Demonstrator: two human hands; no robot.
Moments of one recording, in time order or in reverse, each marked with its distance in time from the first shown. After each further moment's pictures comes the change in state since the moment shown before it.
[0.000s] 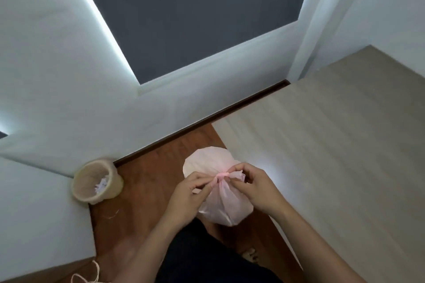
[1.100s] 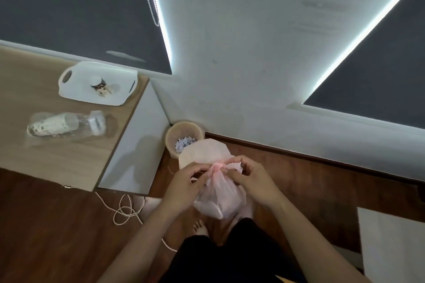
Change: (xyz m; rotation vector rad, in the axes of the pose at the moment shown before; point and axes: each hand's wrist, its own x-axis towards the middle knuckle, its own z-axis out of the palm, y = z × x) left_hand -0.059 -0.199 -0.397 -0.204 0.638 -0.197; right_hand 0.232 -0.152 0.450 -0.157 -0.644 -0.018
